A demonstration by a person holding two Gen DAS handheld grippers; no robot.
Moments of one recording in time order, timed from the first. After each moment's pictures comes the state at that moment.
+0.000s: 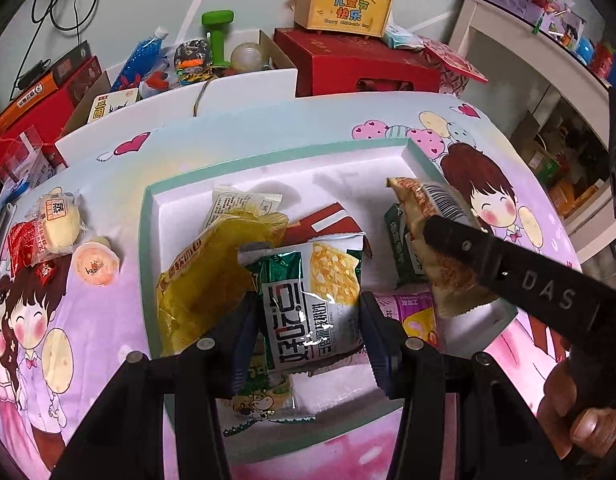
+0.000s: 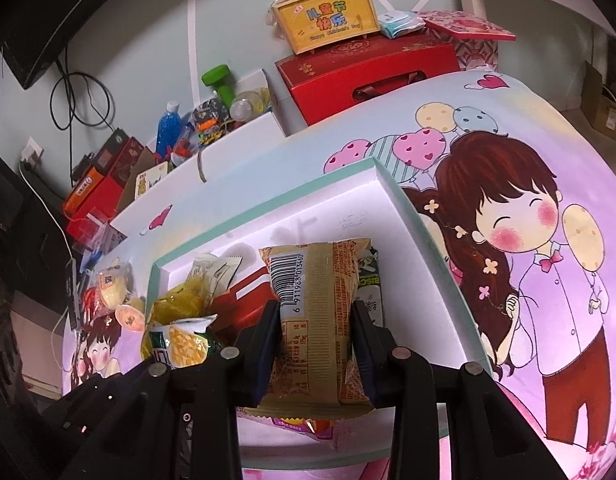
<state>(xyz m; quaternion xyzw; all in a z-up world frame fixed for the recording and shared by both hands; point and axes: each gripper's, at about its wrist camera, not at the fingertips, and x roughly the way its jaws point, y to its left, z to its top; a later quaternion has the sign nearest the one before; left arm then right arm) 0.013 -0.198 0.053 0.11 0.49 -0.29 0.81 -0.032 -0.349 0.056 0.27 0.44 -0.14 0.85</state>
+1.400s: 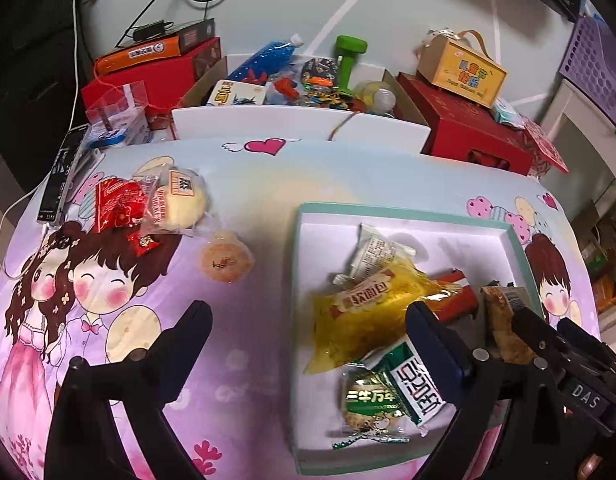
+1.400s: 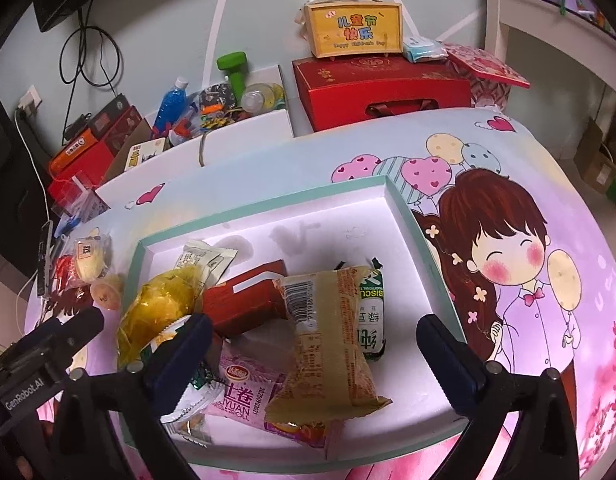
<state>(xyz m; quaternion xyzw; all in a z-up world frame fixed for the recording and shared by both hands) 0.057 -0.112 0.068 0.02 0.48 -0.15 0.87 -0.021 -0.324 0.064 0.17 0.45 -0.16 0.86</state>
